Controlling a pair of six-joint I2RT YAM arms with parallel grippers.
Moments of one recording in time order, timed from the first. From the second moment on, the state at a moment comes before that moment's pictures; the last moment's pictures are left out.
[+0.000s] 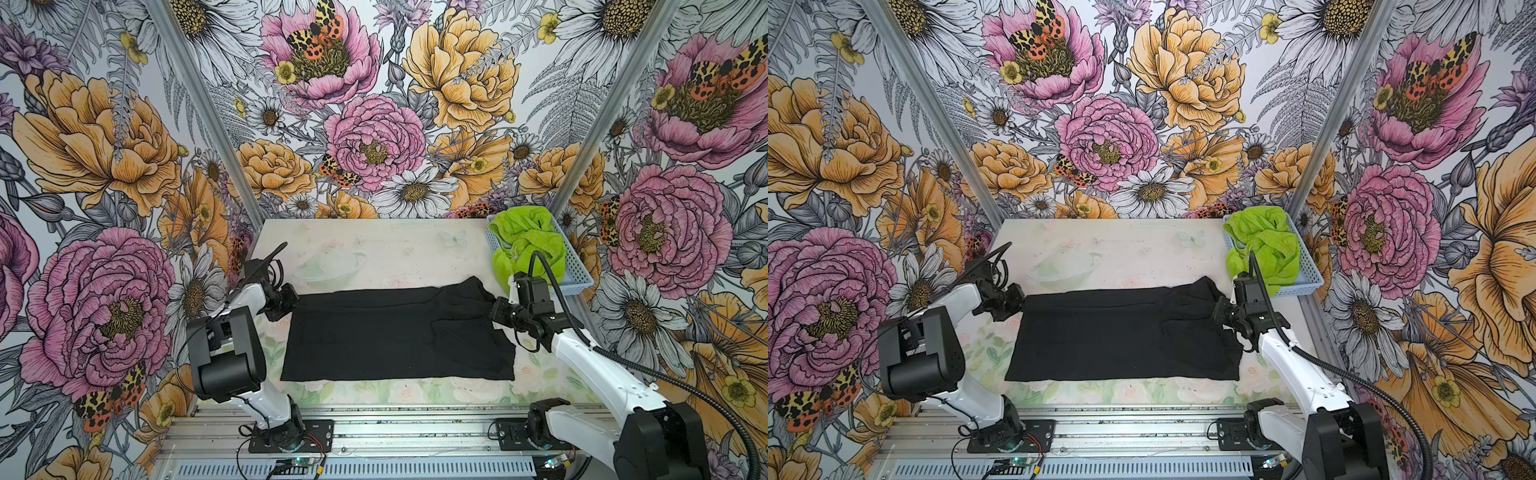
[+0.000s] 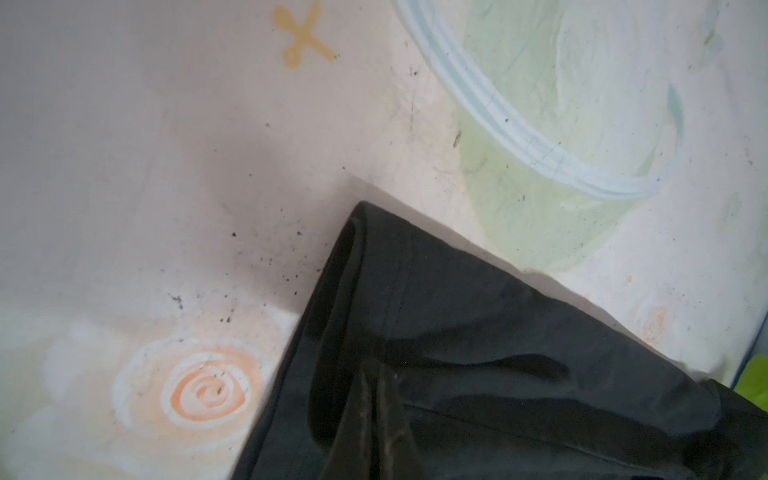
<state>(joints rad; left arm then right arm) 0.30 1.63 0.96 -0.54 0.31 -0.34 0.15 1.09 0.66 -0.46 -0.15 0.51</state>
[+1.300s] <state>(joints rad) 0.31 1.62 0.91 -0.63 0.31 -0.32 0.15 0.98 0.54 -0.62 -0.12 0.64</state>
